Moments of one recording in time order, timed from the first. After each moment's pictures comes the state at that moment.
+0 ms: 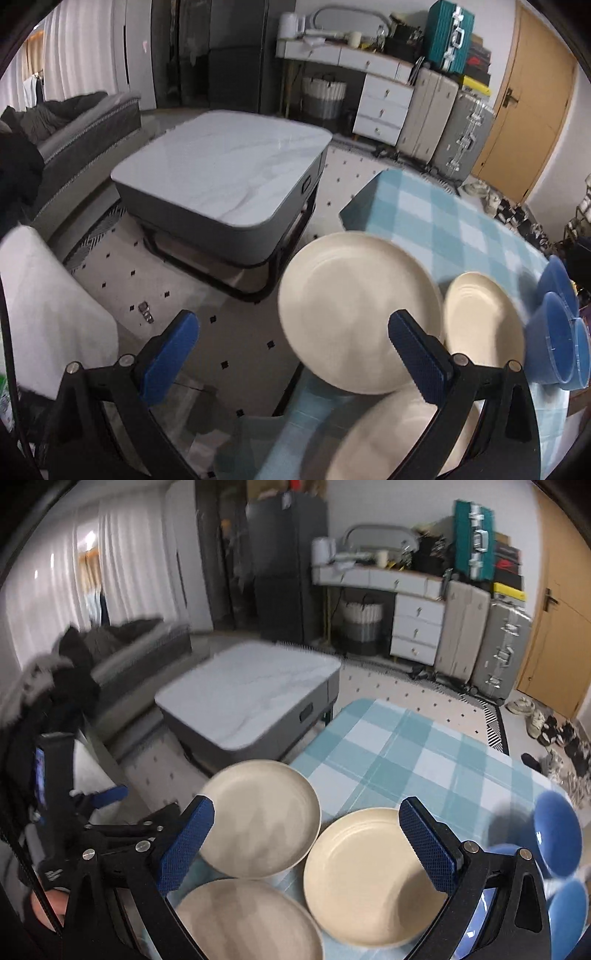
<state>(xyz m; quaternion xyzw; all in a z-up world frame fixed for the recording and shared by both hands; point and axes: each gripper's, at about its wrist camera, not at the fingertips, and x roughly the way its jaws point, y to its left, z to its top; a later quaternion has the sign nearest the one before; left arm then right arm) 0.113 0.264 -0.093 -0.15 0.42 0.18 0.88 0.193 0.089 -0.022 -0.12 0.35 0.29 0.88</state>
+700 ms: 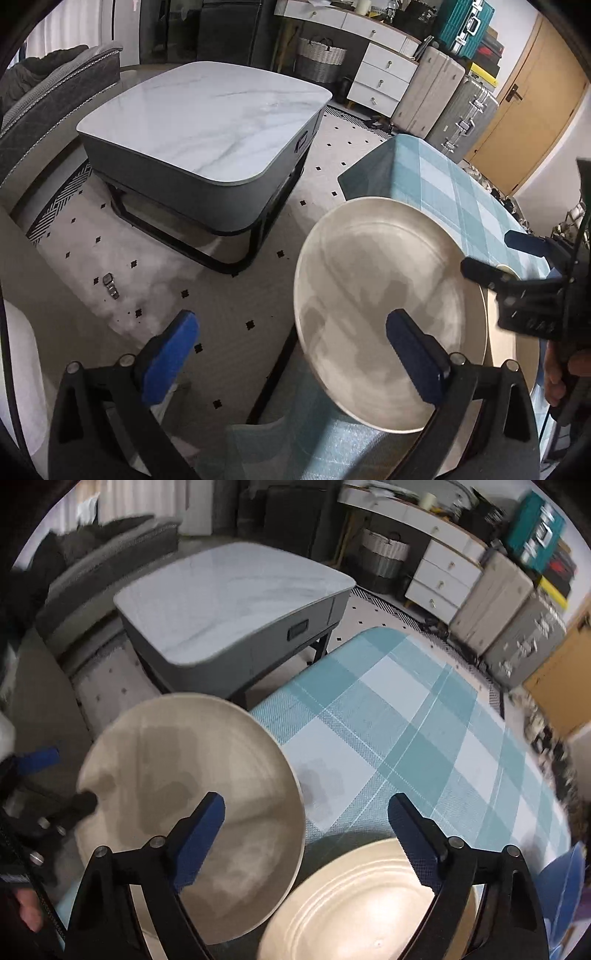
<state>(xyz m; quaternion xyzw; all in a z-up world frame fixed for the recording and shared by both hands) 0.149 0.309 -0.163 -0.21 0.46 0.12 0.86 0.315 0.175 -0.170 -0.27 0.44 0.25 0.82</state>
